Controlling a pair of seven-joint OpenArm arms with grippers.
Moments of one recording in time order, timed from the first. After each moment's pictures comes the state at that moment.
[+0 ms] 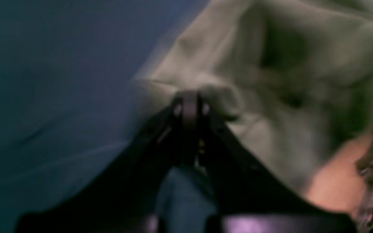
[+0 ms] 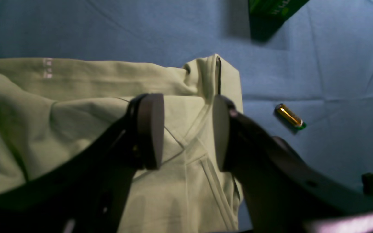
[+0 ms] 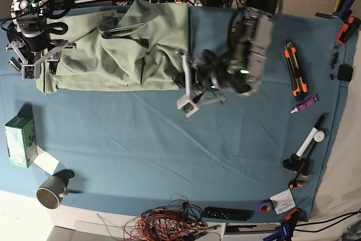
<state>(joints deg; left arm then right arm) -5.3 0.6 13.5 93.8 -34.9 -33.8 69.1 -20.1 10.4 39.8 121.2 11.6 26.6 -52.7</state>
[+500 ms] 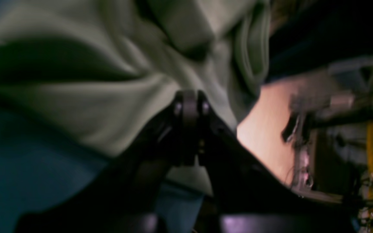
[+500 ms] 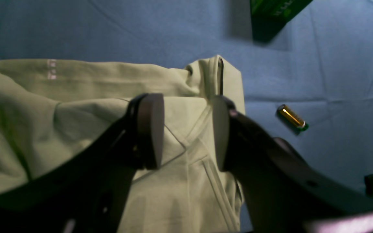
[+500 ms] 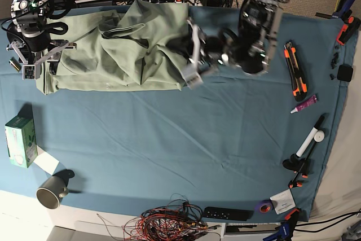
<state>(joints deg) 2.4 -1.4 15.7 93.8 -48.3 -42.0 72.4 -20.2 10.4 39.8 121.2 12.1 26.6 -52.7</state>
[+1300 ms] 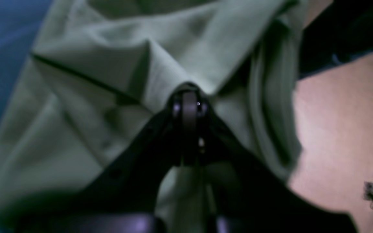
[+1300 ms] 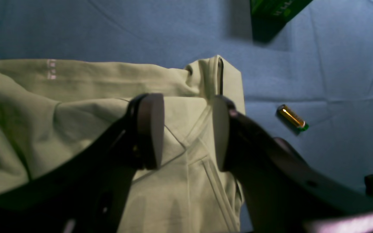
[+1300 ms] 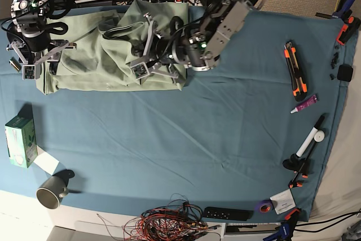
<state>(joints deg) -3.3 4.0 35.2 90.6 -15.6 -33.8 52.4 -20.1 10.4 39.8 121.2 12.1 26.6 -52.7</state>
